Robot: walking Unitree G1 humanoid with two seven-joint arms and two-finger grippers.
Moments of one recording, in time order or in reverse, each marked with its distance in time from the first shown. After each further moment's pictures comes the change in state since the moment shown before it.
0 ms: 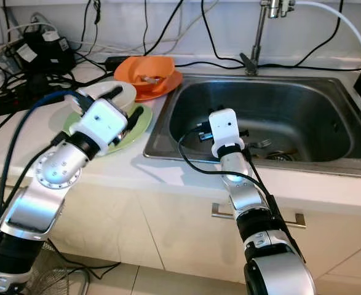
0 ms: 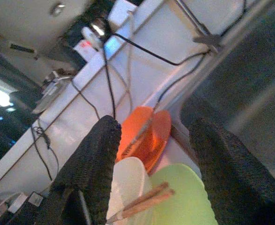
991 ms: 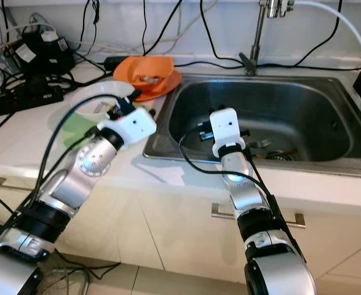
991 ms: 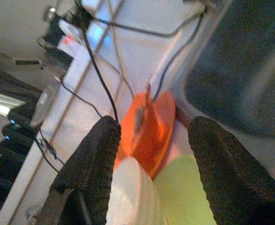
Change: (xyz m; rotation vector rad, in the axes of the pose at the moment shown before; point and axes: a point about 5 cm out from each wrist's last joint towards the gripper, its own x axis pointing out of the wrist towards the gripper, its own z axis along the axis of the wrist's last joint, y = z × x) left arm 0.044 -0.022 -0.026 0.235 0.086 -0.007; right arm 0.000 0.000 0.000 0.001 -0.001 -0.001
